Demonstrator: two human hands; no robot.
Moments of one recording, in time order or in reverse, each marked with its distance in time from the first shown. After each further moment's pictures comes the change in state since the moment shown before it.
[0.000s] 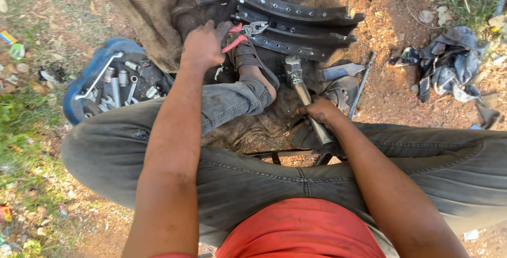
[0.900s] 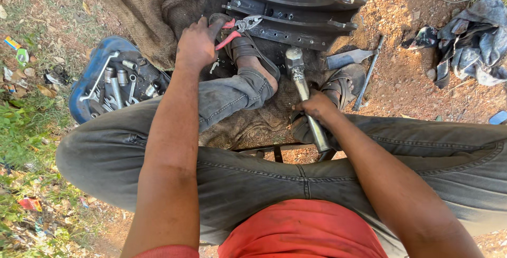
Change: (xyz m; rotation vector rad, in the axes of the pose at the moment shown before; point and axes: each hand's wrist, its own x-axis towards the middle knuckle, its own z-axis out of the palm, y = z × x) left_hand 0.009 0.000 0.030 0.164 -0.139 -0.020; right_hand 0.069 0.054 0.024 -0.007 -0.074 -0.017
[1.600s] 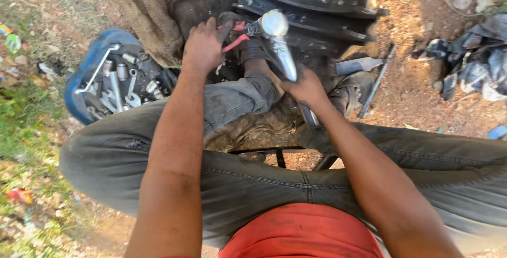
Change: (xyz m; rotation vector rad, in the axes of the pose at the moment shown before) left_hand -0.006 -0.006 0.018 0.015 0.068 0.027; right_hand -0.034 -0.118 -0.001 0.212 0.385 -0.673
